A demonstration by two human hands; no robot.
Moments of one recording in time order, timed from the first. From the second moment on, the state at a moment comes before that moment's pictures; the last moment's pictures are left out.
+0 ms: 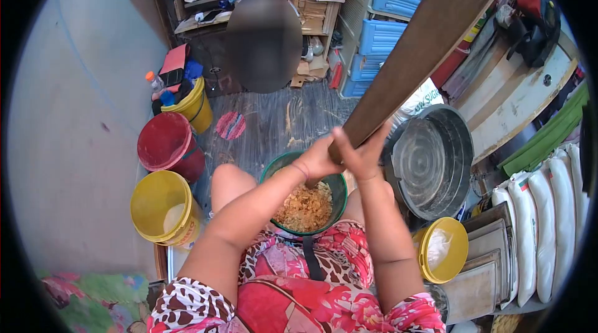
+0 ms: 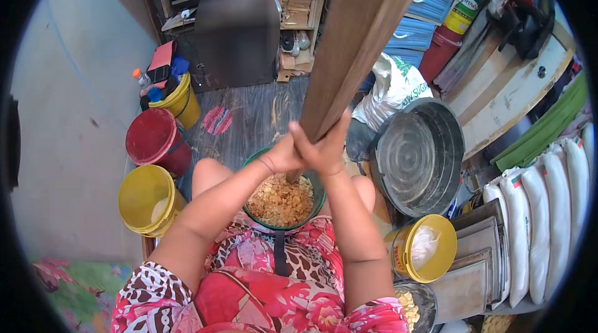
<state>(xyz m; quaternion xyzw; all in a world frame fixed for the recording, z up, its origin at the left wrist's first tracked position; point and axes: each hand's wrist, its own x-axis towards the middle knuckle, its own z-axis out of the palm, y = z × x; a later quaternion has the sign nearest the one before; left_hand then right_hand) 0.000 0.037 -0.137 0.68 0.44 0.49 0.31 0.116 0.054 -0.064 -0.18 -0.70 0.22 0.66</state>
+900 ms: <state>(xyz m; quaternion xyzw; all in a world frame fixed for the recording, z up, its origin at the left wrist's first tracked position) -0.007 -0.017 -0.230 0.56 0.46 0.51 0.46 0.106 0.021 -0.186 -0.25 -0.68 0.45 0.52</state>
